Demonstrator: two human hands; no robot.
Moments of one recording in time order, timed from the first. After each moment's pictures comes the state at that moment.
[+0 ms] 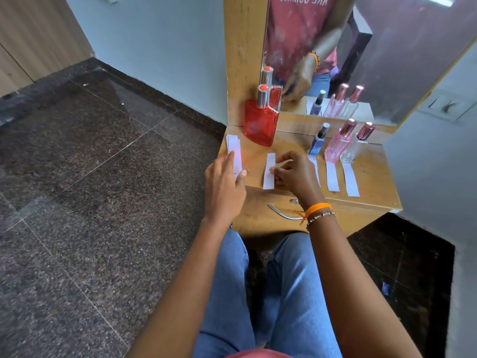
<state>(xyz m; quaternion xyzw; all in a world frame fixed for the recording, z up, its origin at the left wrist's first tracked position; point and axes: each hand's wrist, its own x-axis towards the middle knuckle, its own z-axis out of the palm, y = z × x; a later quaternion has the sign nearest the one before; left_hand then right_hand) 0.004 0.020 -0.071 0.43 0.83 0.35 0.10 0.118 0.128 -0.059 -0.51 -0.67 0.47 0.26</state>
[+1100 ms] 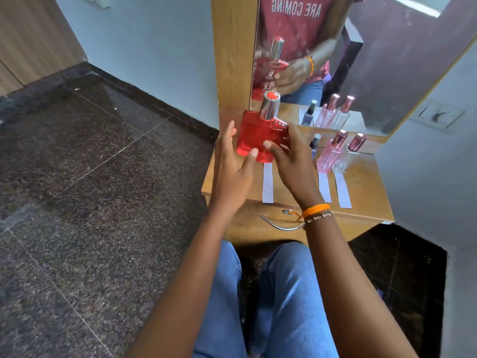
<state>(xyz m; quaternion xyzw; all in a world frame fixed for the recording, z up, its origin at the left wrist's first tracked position) 0.020 0.051 -0.017 0.42 0.67 0.59 0.18 0.110 0.137 -0.018 -0.31 -0.74 0.41 0.44</state>
